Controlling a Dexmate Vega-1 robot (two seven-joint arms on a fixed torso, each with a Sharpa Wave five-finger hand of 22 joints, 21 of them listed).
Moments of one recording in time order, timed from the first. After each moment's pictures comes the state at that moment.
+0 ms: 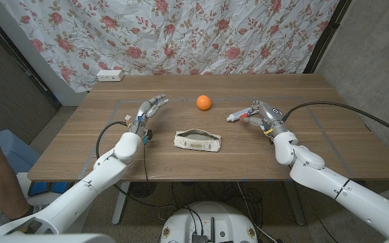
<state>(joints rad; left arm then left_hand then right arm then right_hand) 0.95 0.59 0.41 -1.44 -0.19 -0.25 0.32 0.54 0.09 0.36 -0.13 0.17 0.43 -0.10 0.17 0.18 0.23 -0.05 0.18 0.18 0.14 -0.02 0.17 0.17 0.16 0.02 0.19 0.17 -0.97 -0.78 -0.61 -1.85 -0.47 -0.45 -0.35 0.80 -0.08 0.36 -0.15 0.20 0.84 -0.17 0.54 0.27 0.28 -0.05 0.20 0.20 0.21 -0.04 0.27 0.26 0.46 0.00 0.19 0.17</state>
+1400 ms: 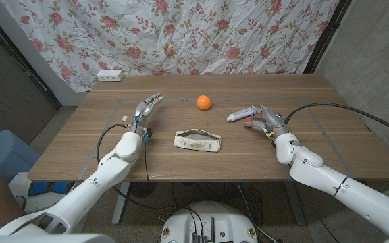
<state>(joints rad) 0.90 0.53 0.42 -1.33 -0.28 -0.31 0.32 0.52 0.12 0.37 -0.13 0.17 0.42 -0.11 0.17 0.18 0.23 -0.04 0.18 0.18 0.14 -0.01 0.17 0.17 0.14 0.01 0.19 0.17 -0.93 -0.80 -0.65 -1.81 -0.39 -0.53 -0.30 0.68 -0.14 0.28 -0.12 0.24 0.48 -0.16 0.39 0.23 0.13 -0.03 0.18 0.20 0.13 0.02 0.24 0.27 0.39 0.04 0.18 0.17</state>
